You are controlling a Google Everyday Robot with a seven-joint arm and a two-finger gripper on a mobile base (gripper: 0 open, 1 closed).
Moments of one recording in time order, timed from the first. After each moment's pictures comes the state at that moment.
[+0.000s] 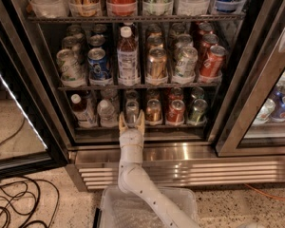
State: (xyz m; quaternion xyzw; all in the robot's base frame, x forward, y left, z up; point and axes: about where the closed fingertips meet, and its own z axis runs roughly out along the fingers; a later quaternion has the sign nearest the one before) arm 0.709 0.010 0.599 -0.04 0.64 -0.08 0.76
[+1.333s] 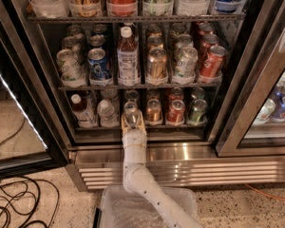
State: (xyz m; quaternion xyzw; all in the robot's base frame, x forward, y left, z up) arm 0.710 0.001 0.594 -0.06 0.63 -0.08 0.77
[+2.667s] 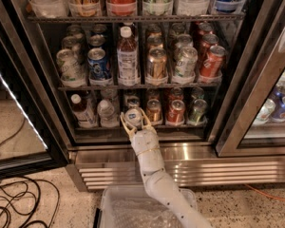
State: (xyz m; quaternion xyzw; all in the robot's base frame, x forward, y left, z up) arm 0.646 -0.006 0.687 -0.12 0.54 0.03 0.83
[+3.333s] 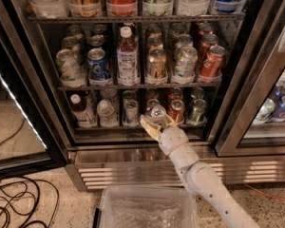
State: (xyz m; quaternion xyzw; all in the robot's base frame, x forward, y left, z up) arm 0.631 -0.071 0.690 -0.15 0.60 0.18 0.77
